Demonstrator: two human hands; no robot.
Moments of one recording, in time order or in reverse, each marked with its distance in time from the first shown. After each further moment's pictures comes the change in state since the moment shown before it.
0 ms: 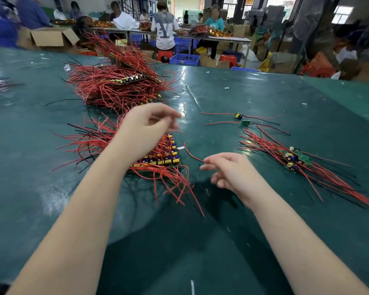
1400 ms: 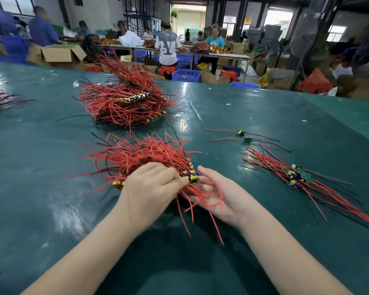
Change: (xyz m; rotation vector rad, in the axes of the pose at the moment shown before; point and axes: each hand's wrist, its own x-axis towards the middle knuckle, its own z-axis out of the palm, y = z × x) left_hand -0.051 -0.034 0.003 0.769 0.080 0.868; right_hand -0.001 -0.008 0.032 0.574 -0.279 0.248
